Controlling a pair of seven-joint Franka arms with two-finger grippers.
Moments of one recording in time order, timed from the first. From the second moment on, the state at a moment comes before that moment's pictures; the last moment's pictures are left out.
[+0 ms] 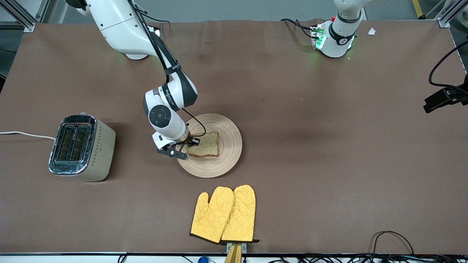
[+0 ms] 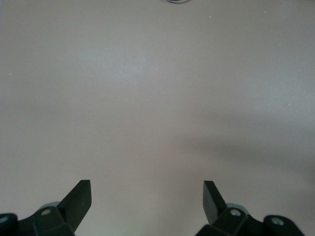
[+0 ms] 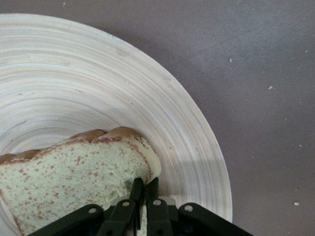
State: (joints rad) left arm 0.44 0.17 -0.53 -1.30 0.17 1.44 -0.23; right arm 0.59 0.58 -0.09 -1.83 0.16 2.38 0.64
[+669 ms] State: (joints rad) left arm 0.13 -0.03 -0.14 -1.55 0.03 1.51 -0.13; right arm 0.56 0.47 -0.17 -1.38 -0.34 1.49 0.49
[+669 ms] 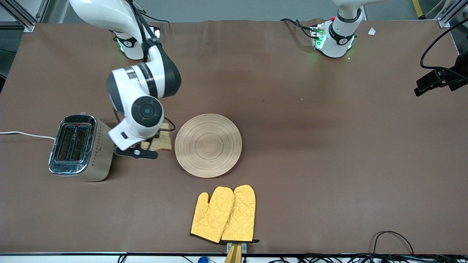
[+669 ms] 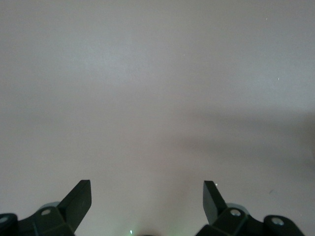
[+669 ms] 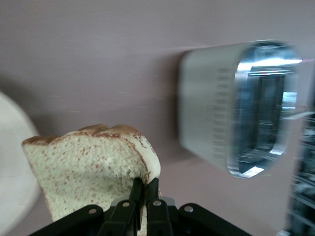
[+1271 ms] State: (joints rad) left arm 0.08 -0.11 -0.15 -1.66 0.03 1.57 -0.12; right arm 0.36 0.43 -0.20 -1.40 -0.64 1.45 0.34
